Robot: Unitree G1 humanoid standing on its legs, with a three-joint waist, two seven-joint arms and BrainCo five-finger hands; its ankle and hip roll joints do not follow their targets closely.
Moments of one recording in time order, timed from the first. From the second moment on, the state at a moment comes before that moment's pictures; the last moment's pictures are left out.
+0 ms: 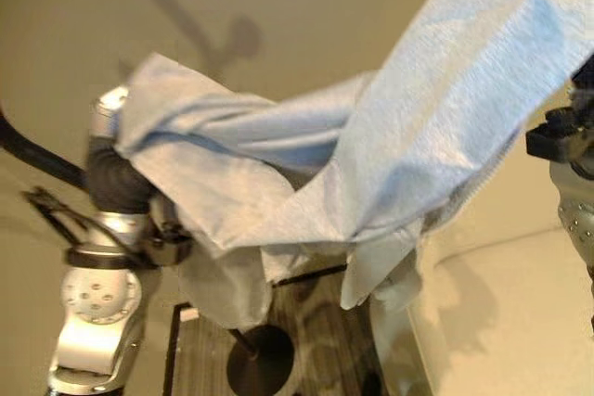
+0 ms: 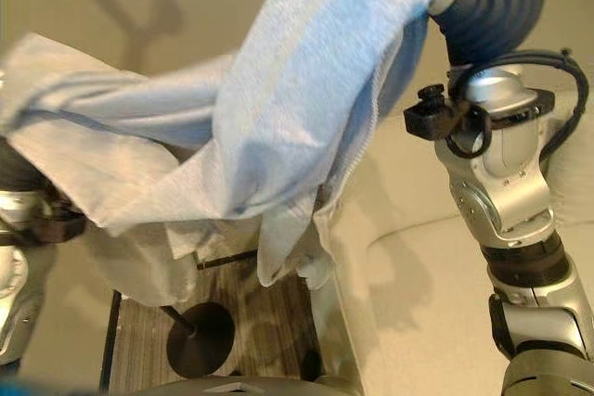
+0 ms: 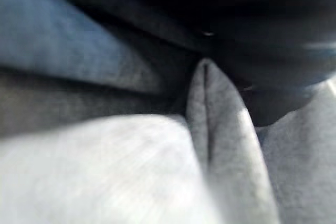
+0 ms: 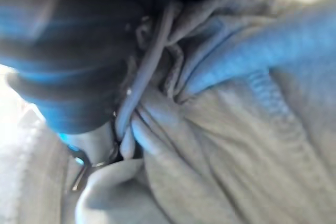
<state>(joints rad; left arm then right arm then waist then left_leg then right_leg) 0.04 0.67 0.25 -0.64 -0.41 -0.24 0.19 -0.66 -0.81 0.10 -0.36 0.67 -0.25 -0.16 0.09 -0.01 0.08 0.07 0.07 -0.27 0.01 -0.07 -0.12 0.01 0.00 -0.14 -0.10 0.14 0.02</state>
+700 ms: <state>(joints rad) -0.12 0.93 0.37 -0.28 -0.33 -0.28 0.31 -1.00 -0.81 0.35 0.08 0.72 -0.17 -0.12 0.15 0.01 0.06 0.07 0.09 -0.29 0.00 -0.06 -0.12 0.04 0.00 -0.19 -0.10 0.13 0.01</state>
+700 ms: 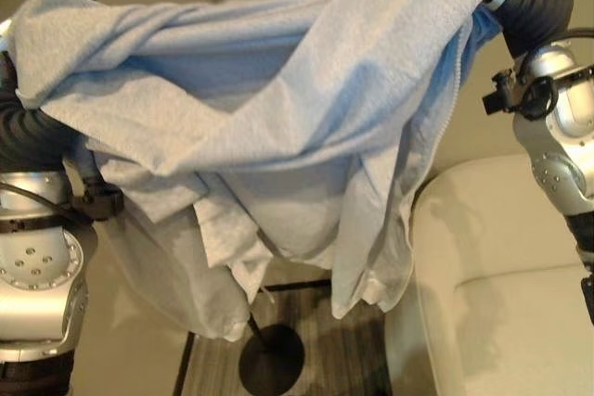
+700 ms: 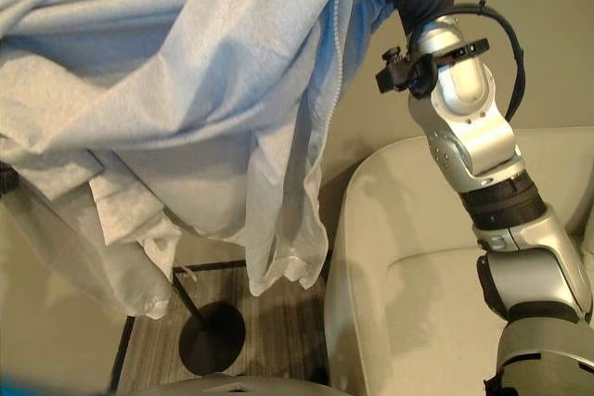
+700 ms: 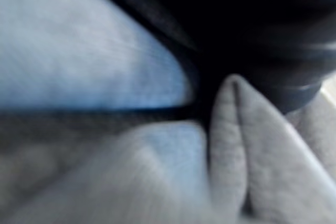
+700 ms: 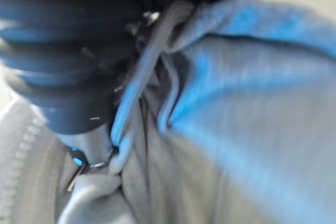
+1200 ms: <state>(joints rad) -0.18 1.00 0.31 -0.15 -0.33 -0.30 0.32 -1.12 -0.80 0.44 0.28 0.72 -0.15 -0.12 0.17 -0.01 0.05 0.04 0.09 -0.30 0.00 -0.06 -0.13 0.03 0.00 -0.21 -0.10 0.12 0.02</state>
